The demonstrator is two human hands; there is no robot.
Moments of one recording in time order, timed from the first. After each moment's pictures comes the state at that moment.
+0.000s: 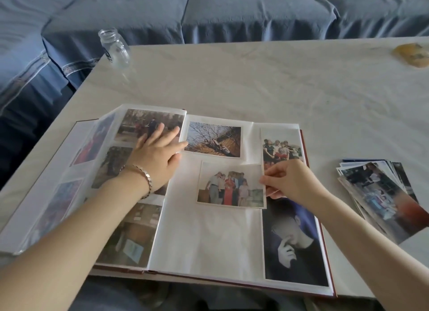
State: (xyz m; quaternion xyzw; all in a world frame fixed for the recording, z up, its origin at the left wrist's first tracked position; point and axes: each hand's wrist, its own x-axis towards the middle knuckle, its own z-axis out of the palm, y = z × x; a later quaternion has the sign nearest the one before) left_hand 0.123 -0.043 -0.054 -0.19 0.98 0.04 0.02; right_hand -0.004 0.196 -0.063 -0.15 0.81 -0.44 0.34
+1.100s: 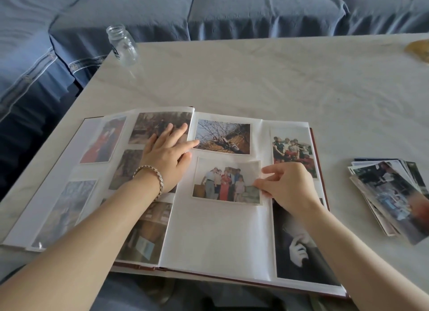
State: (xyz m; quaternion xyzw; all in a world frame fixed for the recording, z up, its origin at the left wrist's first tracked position) left_hand 0.128 -0.046 -0.074 -0.20 0.97 0.13 -0.06; right_hand 0.028 0.178 -0.063 -0.13 0.87 -0.42 0.22
